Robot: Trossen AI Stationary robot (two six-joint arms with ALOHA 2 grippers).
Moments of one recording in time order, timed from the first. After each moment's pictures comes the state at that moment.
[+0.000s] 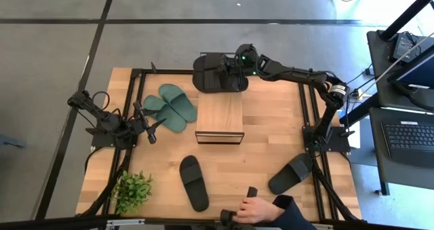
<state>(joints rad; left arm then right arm) -0.58 0.00 0.01 0.14 -1.01 0.67 -0.54 1.80 1.37 -0.04 -0.33 -1.77</state>
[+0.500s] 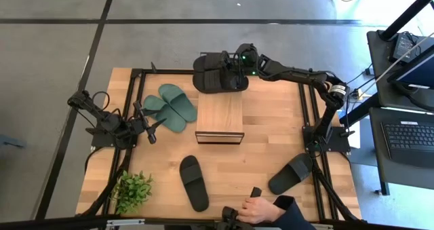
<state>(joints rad) -0.58 0.00 0.01 0.14 -1.01 0.67 -0.54 1.80 1.37 -0.02 -0.25 -1.69</state>
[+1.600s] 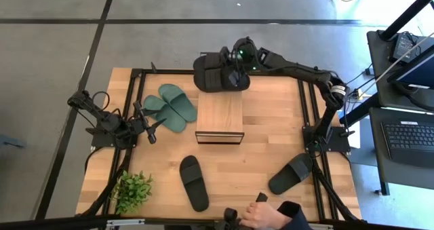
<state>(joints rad) -0.58 0.00 0.01 0.14 -1.01 0.67 -0.52 1.80 1.59 -0.39 -0.21 -1.51</state>
